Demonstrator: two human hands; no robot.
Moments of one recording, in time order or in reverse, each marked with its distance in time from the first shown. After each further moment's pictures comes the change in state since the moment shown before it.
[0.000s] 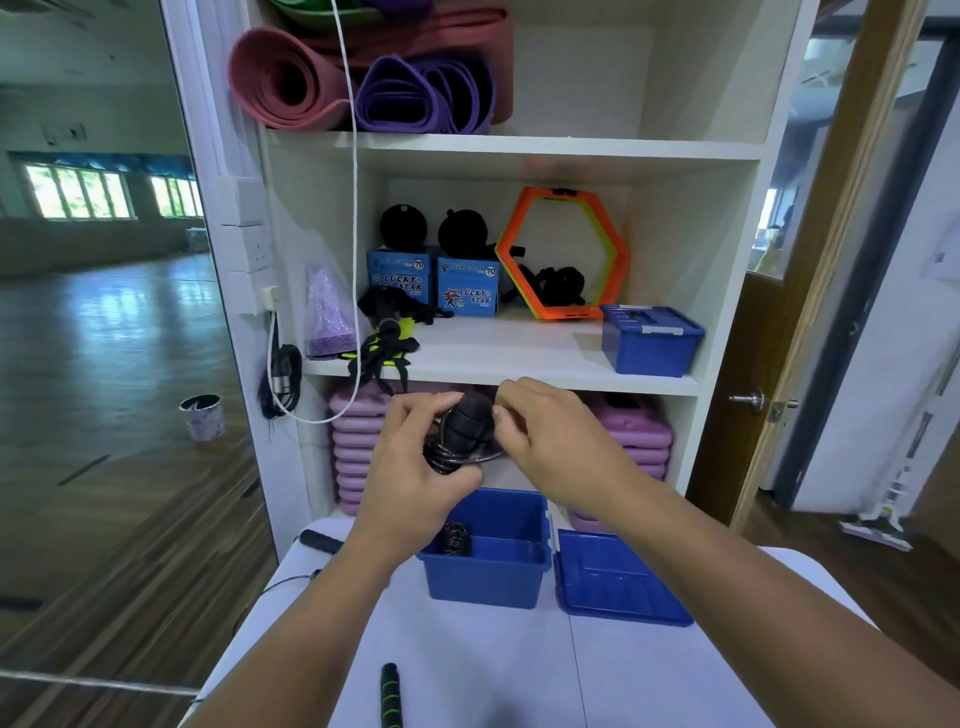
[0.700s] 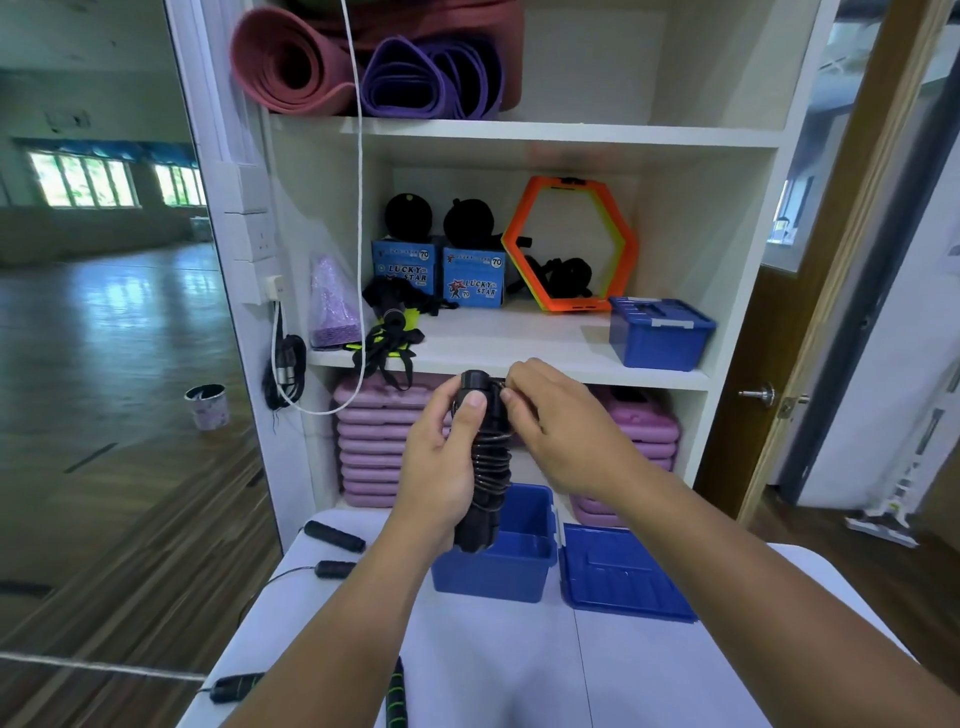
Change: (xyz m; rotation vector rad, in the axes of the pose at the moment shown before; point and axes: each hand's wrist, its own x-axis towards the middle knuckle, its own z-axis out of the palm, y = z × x) left_hand 0.012 0.006 0.030 -0.567 0.066 -0.359; right_hand 0.011 0.019 0.013 0.080 0.054 -0.051
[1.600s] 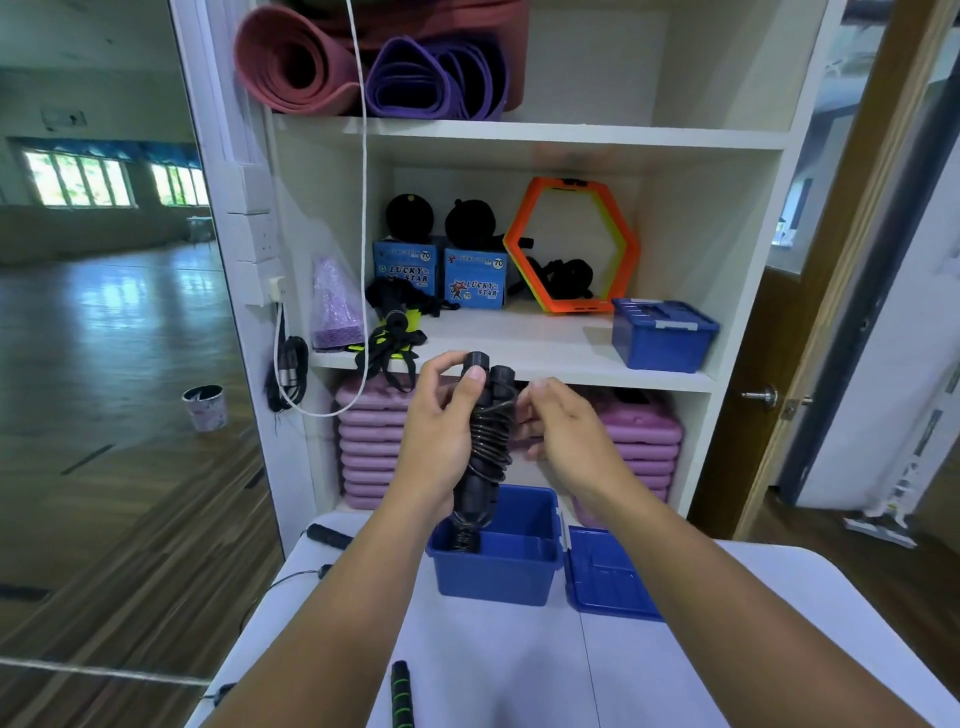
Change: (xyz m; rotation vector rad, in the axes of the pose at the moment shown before) left_hand 0.036 0.000 -0.012 -0.025 0.024 0.007; right_hand 0.004 0.005 0.033 0.763 0.137 0.560
